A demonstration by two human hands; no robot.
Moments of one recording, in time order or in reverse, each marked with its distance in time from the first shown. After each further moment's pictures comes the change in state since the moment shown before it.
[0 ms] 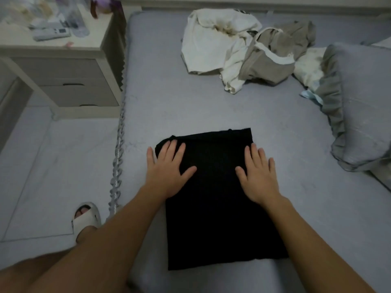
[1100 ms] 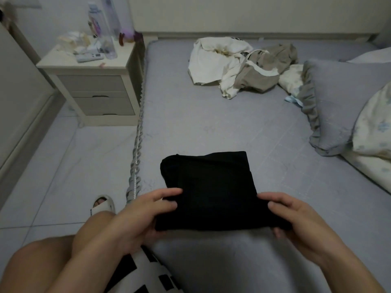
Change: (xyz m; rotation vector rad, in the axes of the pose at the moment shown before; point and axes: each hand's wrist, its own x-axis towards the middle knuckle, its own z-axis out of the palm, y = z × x) left_hand -0.233 0.017 -0.120 -1.667 -0.491 -0.486; right_hand -0.235 0.011 -0.107 1.526 -0.309 0.266
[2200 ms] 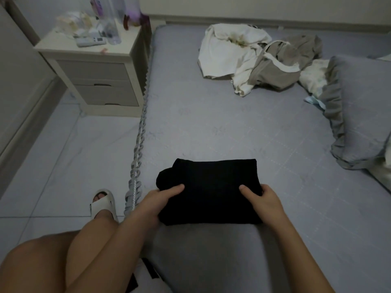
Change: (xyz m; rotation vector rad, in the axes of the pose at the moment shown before) left_hand 0.129 -0.019 -0.033 -0.125 0.303 -0.149; right_hand 0.148 0.043 0.021 -0.498 0.310 0.000
